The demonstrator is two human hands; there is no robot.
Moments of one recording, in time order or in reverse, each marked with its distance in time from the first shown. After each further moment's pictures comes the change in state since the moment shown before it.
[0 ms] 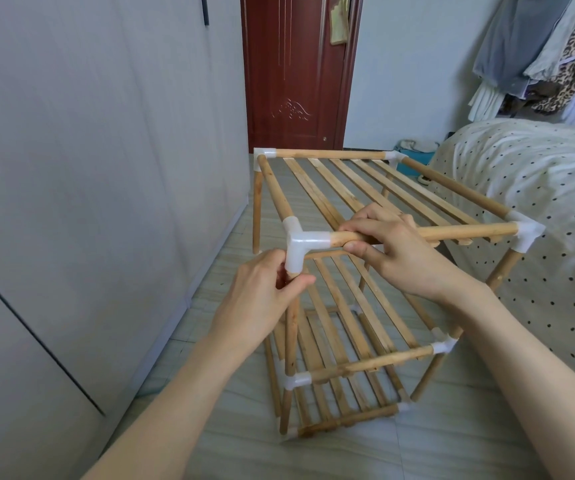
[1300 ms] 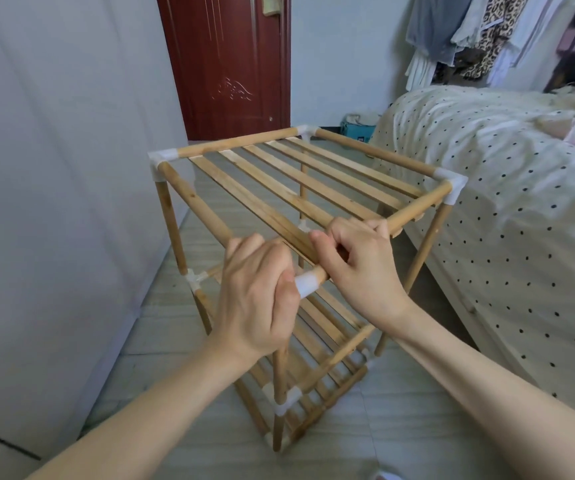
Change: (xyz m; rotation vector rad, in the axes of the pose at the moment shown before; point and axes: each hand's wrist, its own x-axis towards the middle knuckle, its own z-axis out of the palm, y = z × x) left_hand 0.019 0.030 0.060 -0.056 0.337 0.697; right_hand -0.035 0.016 0.033 0.080 0.514 0.197
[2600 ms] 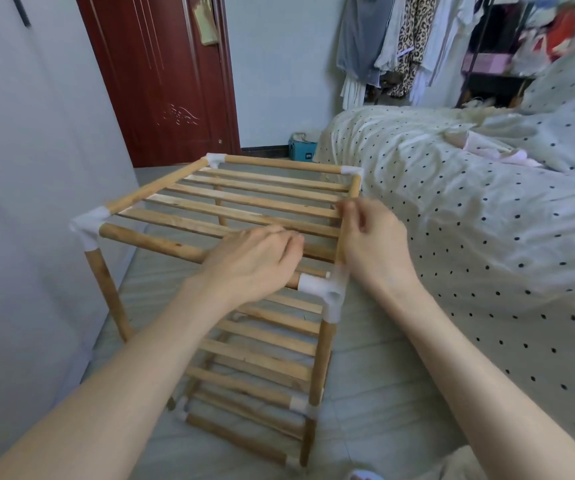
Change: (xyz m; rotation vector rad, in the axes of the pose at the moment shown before) left_hand 0.071 0.021 0.022 0.155 -0.834 -0.154; right_hand 0.011 -0.012 -0.082 -0.146 0.147 0.431
